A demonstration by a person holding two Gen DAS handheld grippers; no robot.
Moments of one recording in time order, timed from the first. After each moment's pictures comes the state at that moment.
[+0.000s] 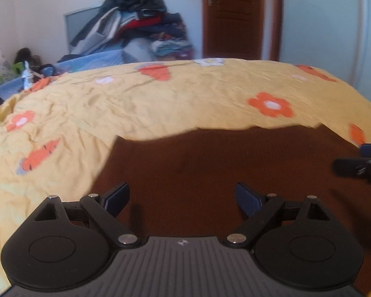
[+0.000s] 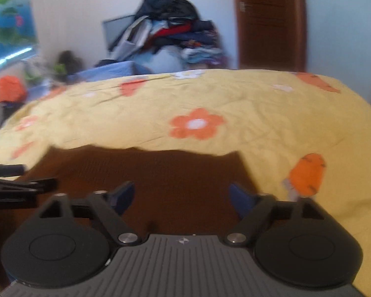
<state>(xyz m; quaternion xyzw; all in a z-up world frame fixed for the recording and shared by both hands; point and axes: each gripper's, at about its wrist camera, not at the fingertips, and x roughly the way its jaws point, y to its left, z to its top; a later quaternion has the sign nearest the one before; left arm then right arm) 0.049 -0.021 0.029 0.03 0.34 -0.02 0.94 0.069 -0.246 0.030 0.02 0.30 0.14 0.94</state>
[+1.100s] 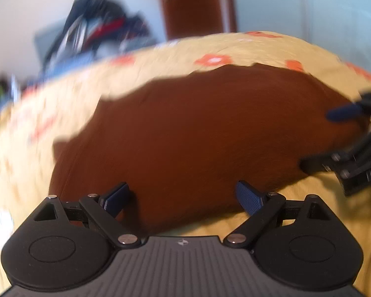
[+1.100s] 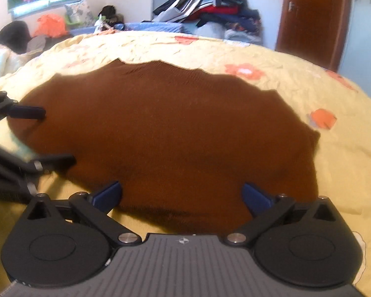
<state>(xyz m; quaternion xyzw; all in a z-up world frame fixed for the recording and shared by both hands) -0.070 -0.022 0.020 0.08 0.36 -0.07 0.93 -0.052 -0.224 -0.005 -0.09 0.34 0.20 0.91</state>
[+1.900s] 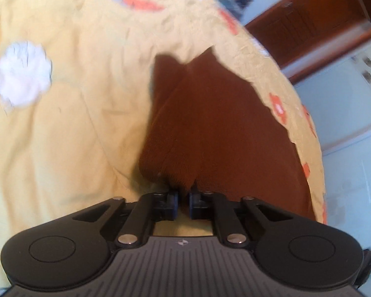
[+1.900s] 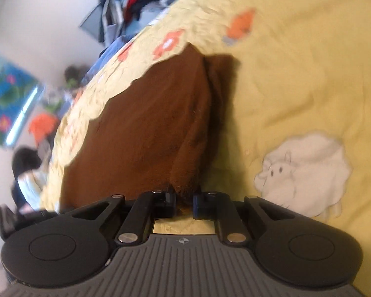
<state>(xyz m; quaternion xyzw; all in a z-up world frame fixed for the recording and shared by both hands) -0.062 0.124 0.018 -0.34 0.44 -0.04 0.83 -0.033 -0.366 0.002 0.27 0.44 0.18 0.84</state>
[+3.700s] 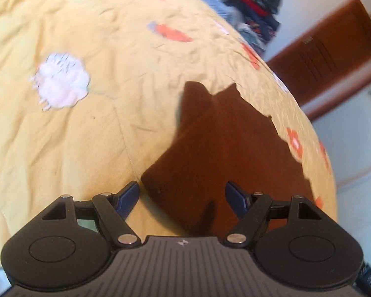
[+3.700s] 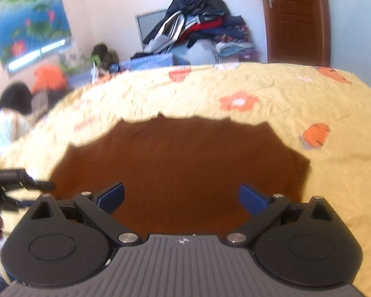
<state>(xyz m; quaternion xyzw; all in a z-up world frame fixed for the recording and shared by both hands) -0.045 0.123 0.014 -0.39 0.40 0.07 0.83 -0.055 -0.246 0.068 0.05 0.31 0.21 0.93</state>
